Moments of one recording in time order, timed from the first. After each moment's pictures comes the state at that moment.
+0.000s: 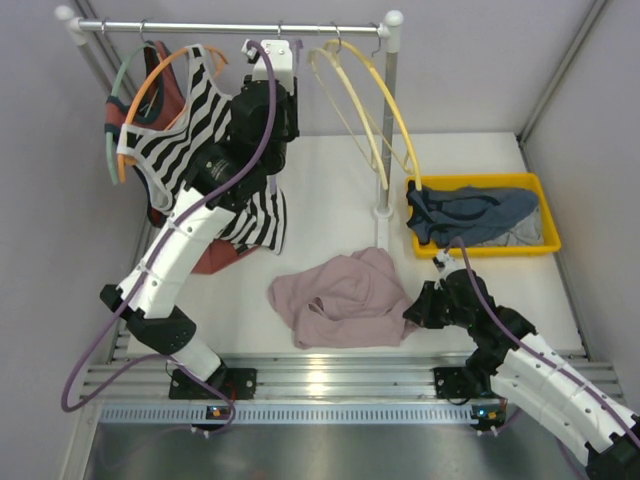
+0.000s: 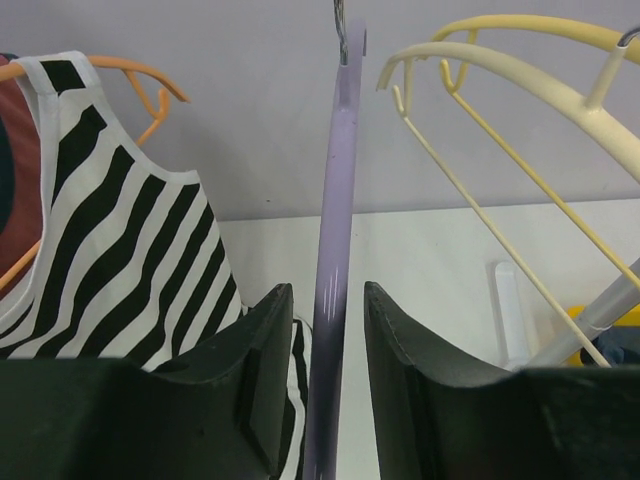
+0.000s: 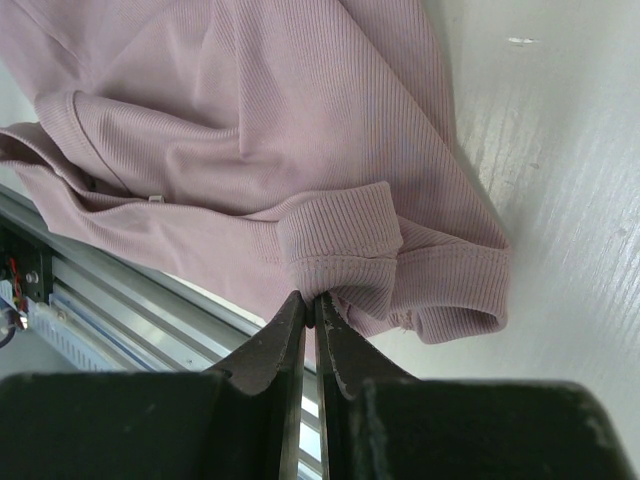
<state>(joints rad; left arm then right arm) -0.71 1.61 2.11 -0.63 -0.71 -0.05 0.57 0.56 0.33 -0.51 -0.18 0.65</state>
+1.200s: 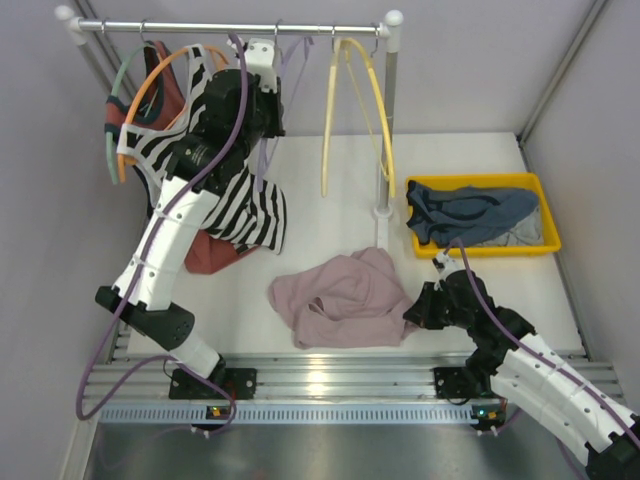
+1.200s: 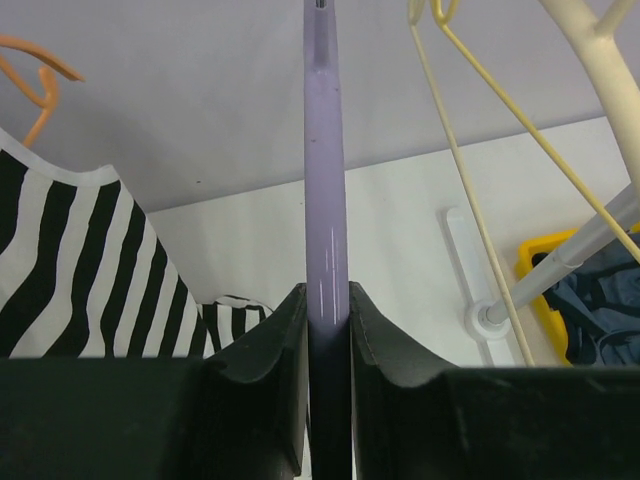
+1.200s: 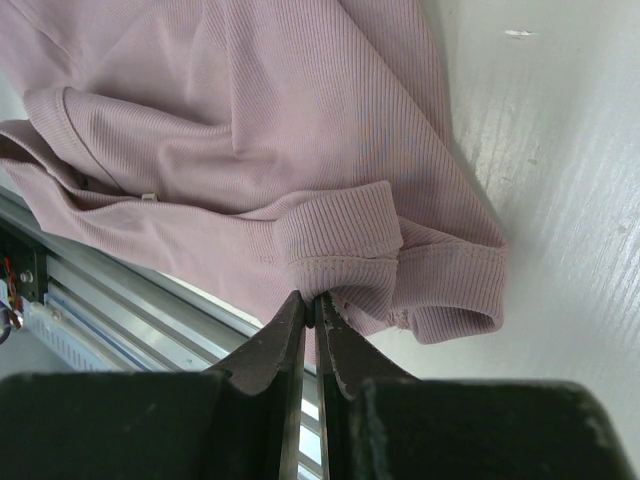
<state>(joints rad) -0.50 1.61 2.08 -0.68 -0.26 -0.08 0.57 0.56 0.32 -0.50 -0.18 0.65</state>
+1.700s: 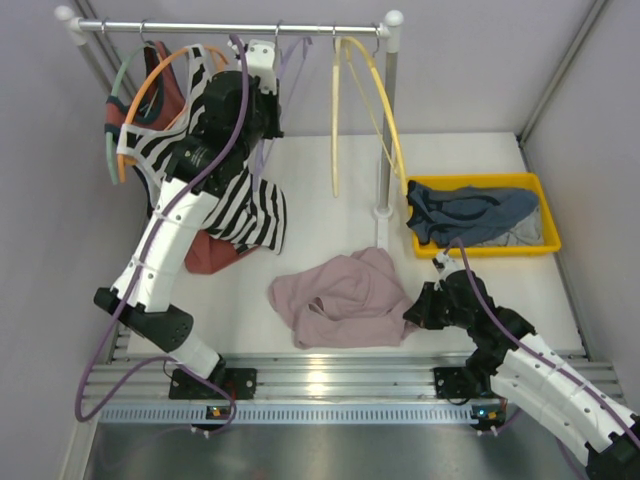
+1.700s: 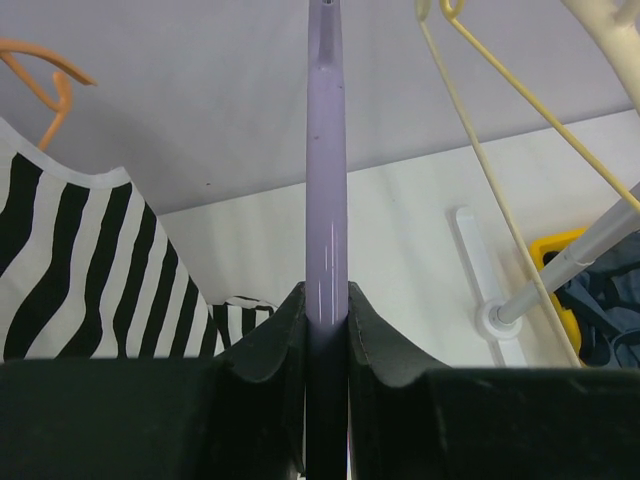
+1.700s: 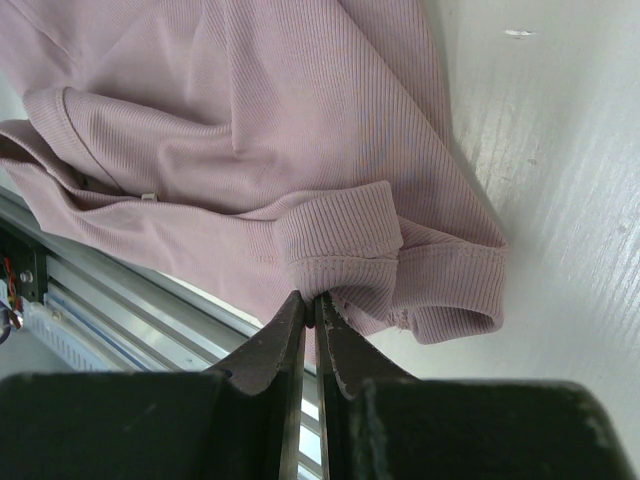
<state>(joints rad) -0.50 1.60 2.06 -0.67 -0.26 -0.05 0.57 0.56 0.32 -0.50 -0.18 0.65</state>
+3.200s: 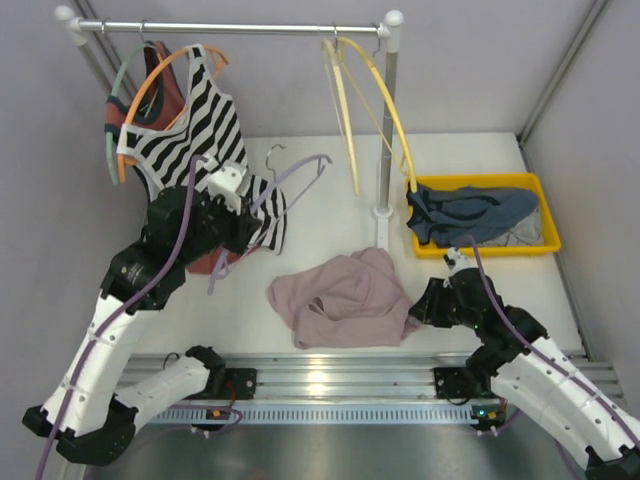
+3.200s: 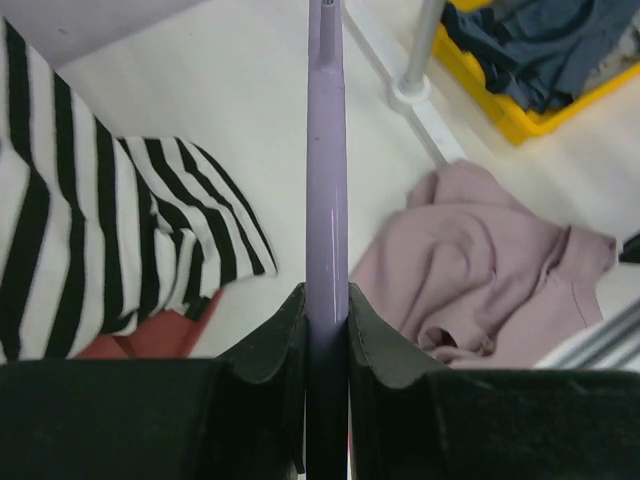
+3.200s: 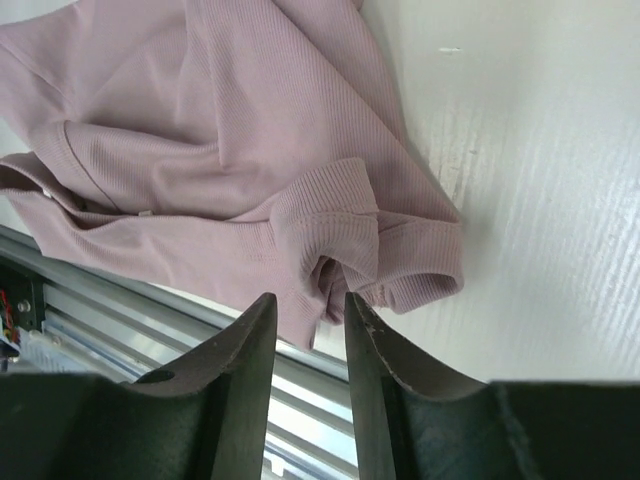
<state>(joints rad) -0.50 0.95 1.38 -0.78 0.04 -0.01 0.57 0.52 0.40 -0.64 -0.09 0.66</state>
